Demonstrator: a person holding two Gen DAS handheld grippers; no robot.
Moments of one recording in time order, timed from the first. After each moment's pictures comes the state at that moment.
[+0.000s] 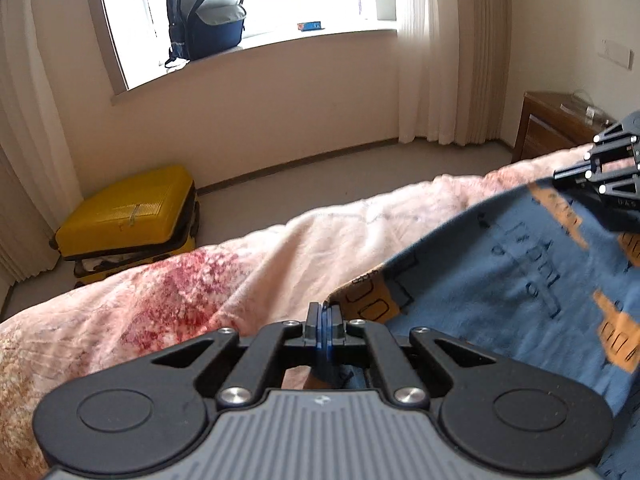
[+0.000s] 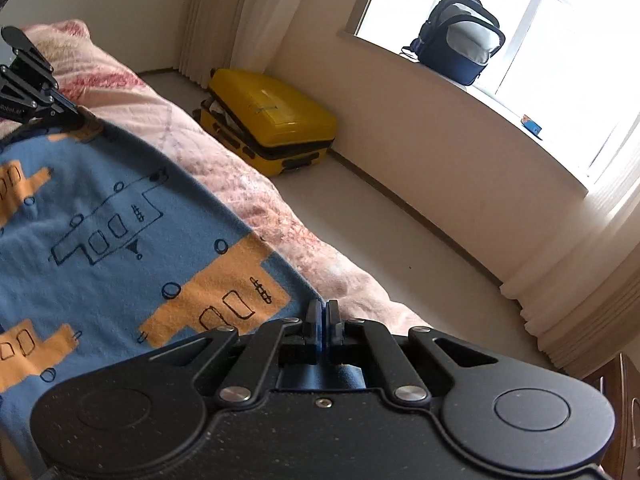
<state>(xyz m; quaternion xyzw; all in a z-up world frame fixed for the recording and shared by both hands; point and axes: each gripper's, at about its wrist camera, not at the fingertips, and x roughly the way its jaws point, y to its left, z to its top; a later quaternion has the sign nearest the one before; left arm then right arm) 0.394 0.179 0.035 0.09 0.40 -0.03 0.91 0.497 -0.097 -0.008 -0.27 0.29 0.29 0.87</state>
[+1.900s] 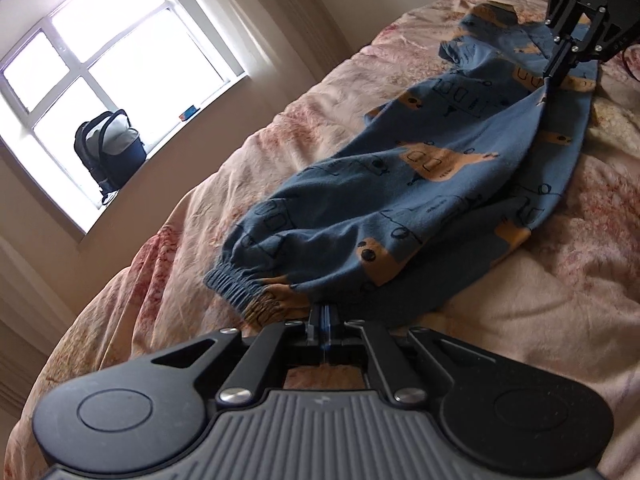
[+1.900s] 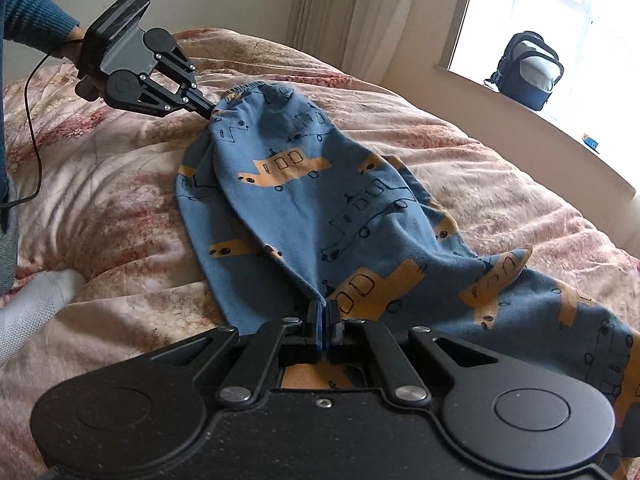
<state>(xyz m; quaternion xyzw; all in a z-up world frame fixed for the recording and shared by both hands) 0.106 0.123 -0.010 0.34 0.31 -0.15 0.88 0.120 -0.179 -0.027 -0.23 0.27 0.41 0.84</state>
